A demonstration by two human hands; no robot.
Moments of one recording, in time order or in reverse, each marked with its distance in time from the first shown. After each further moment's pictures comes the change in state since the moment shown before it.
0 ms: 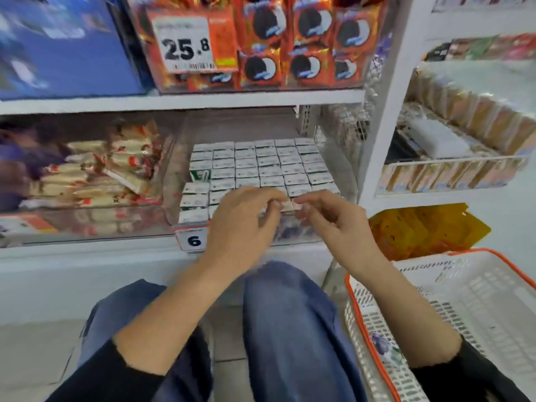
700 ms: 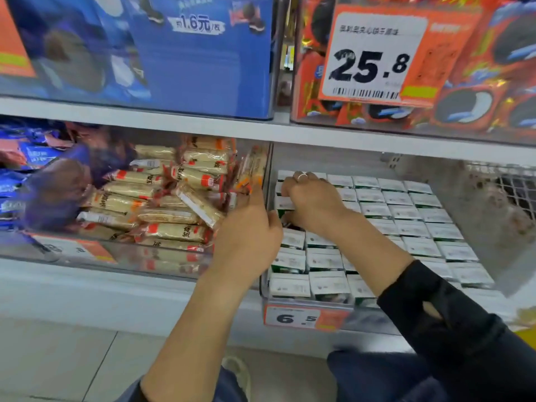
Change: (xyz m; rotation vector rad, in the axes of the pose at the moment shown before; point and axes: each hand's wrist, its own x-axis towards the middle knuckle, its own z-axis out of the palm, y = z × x) left_hand 0.060 -0.157 -0.062 0.153 -0.069 -0.488; right_hand 0.226 0.008 0.194 -1.089 -0.389 -0.319
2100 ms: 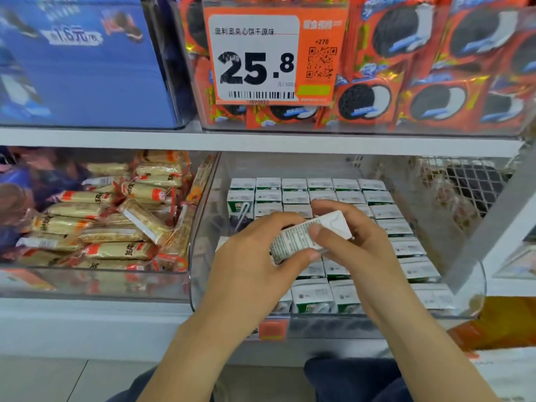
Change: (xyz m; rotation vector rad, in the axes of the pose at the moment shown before) left_hand -0.039 0.067 0.034 -0.279 0.053 0.320; right_hand -0.151 0.040 -0.039 1.607 0.361 0.366
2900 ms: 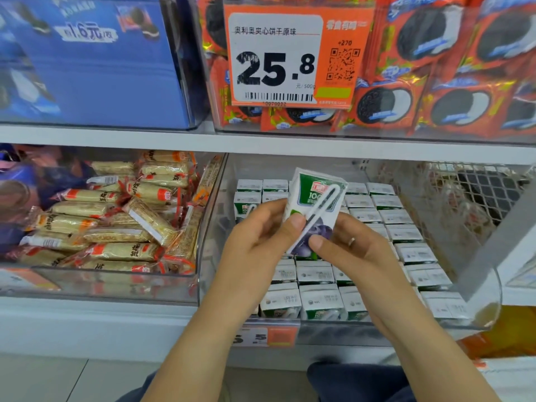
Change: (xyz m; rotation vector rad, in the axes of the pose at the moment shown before) left_hand 0.013 0.001 -0.009 -0.696 -0.069 -0.298; right_hand 0.002 0.004 0.006 -0.038 -0.121 -0.019
